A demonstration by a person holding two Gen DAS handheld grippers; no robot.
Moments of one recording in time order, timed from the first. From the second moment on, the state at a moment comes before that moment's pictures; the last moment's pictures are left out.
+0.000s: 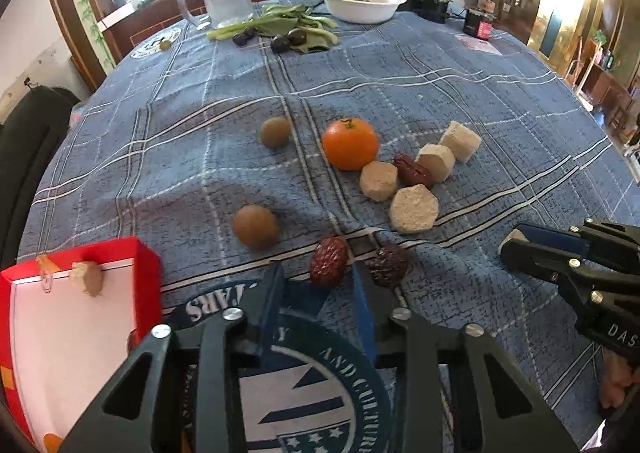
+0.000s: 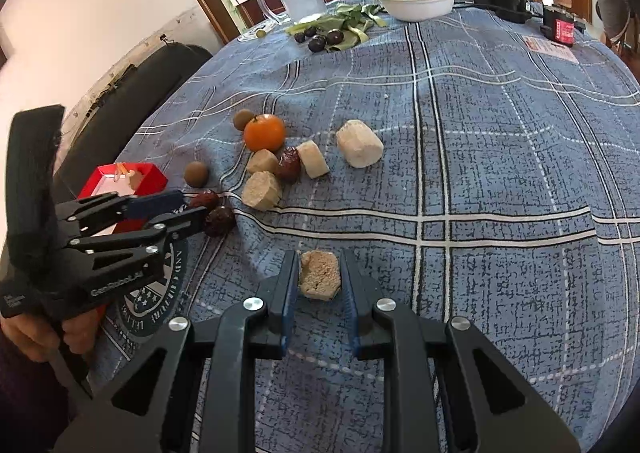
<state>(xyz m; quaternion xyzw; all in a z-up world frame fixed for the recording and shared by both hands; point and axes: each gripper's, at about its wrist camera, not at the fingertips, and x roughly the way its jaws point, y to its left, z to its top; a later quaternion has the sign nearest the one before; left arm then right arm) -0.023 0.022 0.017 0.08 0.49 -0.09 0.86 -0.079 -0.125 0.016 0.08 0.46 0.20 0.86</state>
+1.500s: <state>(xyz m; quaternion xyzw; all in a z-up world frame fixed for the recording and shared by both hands) -0.185 0.217 0.088 -0.06 0.33 0.10 0.94 -0.142 0.038 0.106 0.02 0.33 0.39 0.86</state>
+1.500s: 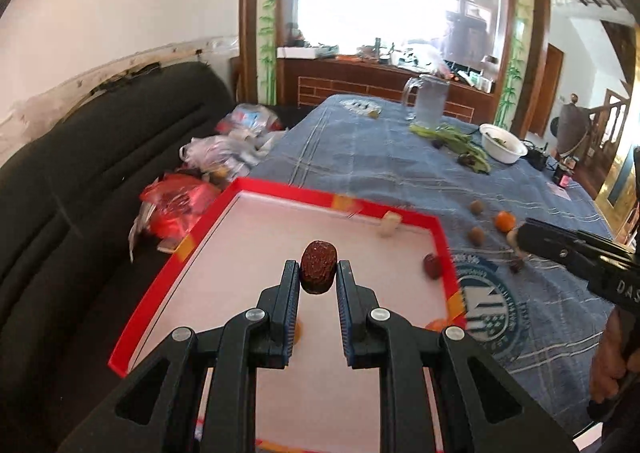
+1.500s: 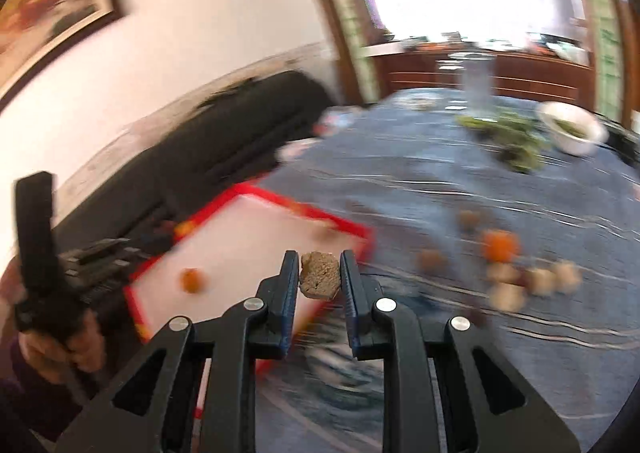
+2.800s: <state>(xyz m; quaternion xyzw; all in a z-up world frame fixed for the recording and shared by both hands) -0.187 0.226 0.056 -0.05 0.39 0.16 0.91 -0.170 0.107 0.060 -0.01 0.40 0.45 0.79</state>
